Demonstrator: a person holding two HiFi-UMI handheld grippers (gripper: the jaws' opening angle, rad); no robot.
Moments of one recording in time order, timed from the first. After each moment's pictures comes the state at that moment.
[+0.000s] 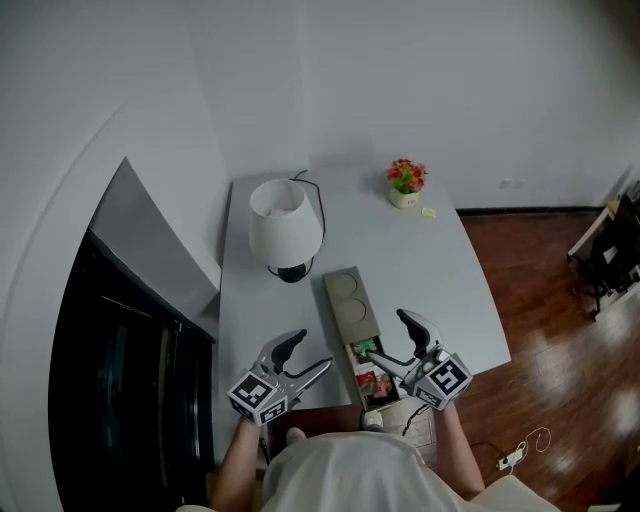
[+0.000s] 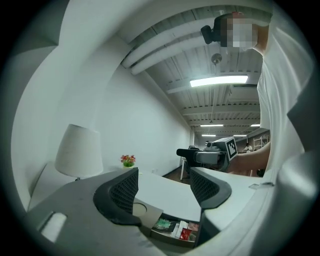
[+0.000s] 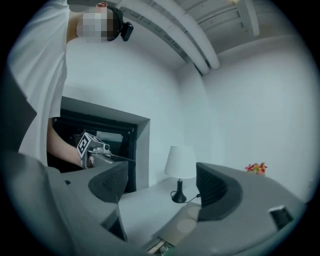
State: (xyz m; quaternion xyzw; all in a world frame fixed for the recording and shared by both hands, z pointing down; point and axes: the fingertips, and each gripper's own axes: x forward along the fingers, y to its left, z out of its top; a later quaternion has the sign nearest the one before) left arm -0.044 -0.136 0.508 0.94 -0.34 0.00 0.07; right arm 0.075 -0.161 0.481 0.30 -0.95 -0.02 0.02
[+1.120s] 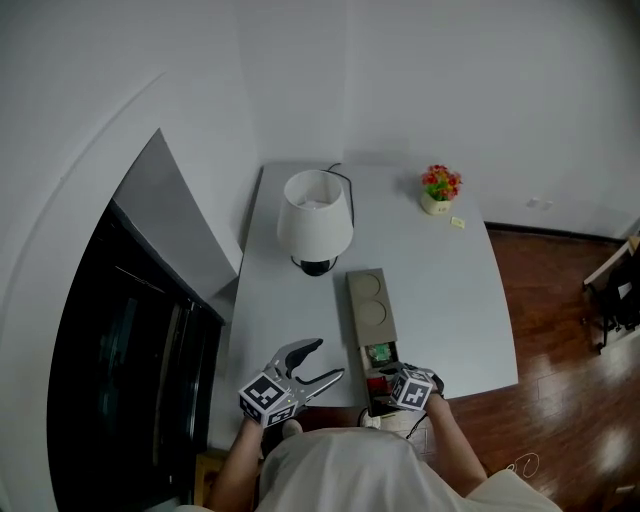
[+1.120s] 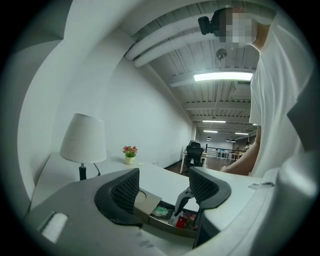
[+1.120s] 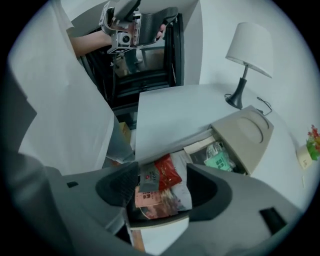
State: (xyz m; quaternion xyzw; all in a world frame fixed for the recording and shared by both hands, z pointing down) left arm -0.053 -0.122 0.537 0.93 -0.35 0.03 0.11; right arm 0.079 -0.092 0.777 -0.01 -0.84 0.01 0.54
